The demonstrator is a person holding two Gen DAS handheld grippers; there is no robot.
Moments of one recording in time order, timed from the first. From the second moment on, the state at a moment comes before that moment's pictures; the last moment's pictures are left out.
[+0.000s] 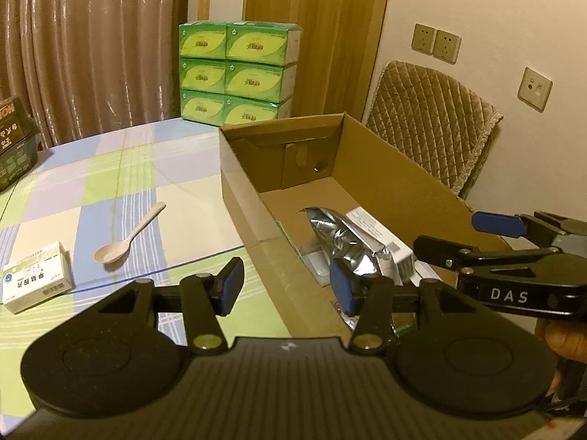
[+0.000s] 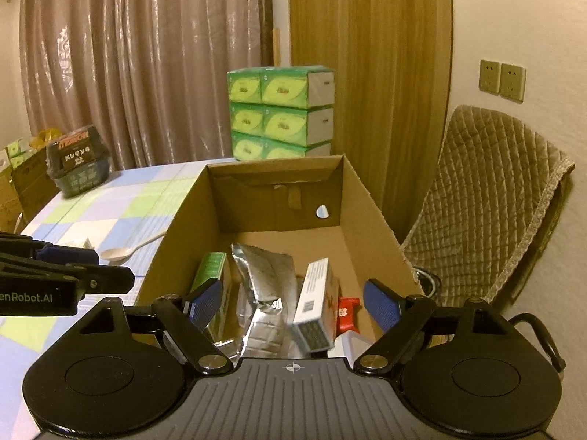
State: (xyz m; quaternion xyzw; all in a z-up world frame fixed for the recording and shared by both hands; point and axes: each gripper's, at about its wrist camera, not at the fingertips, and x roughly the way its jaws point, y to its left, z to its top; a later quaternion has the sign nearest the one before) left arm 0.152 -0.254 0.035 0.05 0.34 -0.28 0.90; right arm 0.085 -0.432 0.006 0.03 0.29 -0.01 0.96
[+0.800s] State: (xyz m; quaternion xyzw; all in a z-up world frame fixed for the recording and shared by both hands) left arm 0.124 -0.098 0.047 0.03 0.32 -0.18 0.93; right arm 0.076 -0.314 0.043 -0.02 0.25 0.09 0.96
